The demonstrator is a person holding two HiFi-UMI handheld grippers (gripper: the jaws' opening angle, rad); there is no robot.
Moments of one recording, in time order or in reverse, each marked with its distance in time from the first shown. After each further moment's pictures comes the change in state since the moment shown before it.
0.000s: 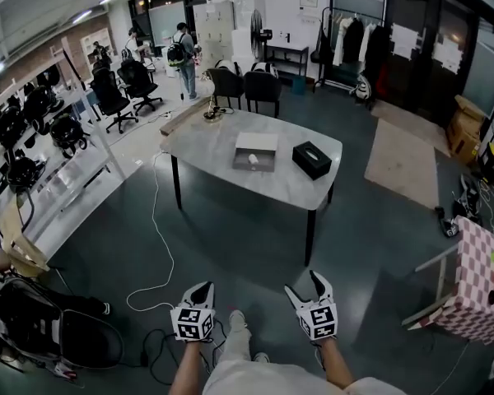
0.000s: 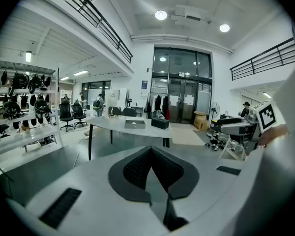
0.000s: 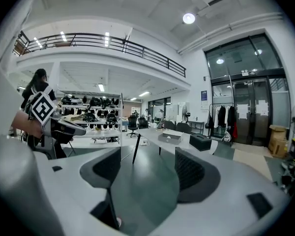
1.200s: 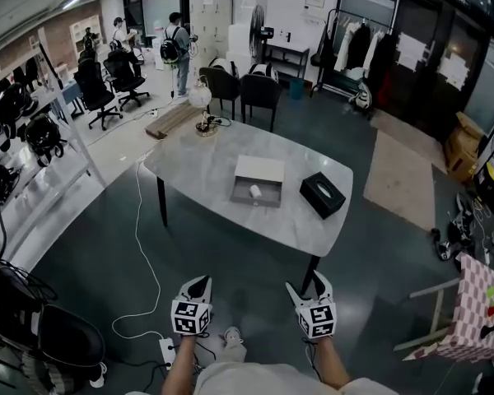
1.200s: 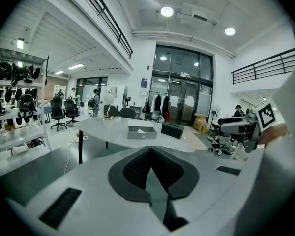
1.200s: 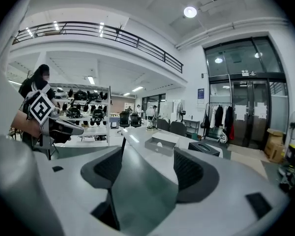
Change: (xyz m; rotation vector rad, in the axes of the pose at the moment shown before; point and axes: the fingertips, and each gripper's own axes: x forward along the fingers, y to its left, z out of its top) left arm 0.218 0.137 0.080 -0.024 0.005 -0.068; right arm 0.232 -0.091 0.055 -0.015 0.041 -0.081
